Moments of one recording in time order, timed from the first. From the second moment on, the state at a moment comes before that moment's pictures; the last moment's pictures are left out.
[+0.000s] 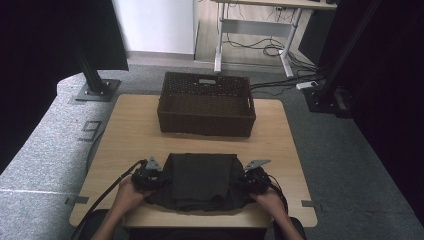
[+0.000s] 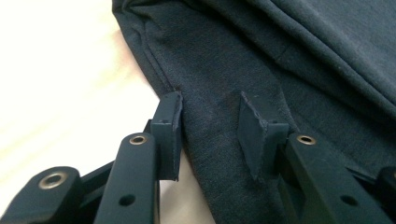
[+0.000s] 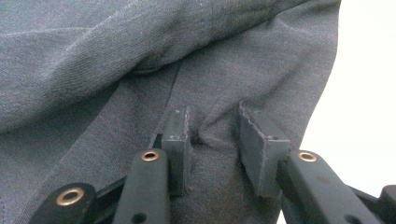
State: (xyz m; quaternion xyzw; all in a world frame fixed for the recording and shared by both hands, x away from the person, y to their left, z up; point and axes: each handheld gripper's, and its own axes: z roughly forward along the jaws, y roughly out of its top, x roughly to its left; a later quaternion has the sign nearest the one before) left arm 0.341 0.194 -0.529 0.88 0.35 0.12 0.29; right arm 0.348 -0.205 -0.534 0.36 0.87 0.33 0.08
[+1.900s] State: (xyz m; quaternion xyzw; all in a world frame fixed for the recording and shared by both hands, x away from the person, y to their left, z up) left arm 0.344 0.198 -0.505 0.89 0.34 0.08 0.29; right arm 0.337 -0.255 -0.522 0.42 0.83 0.33 0.13
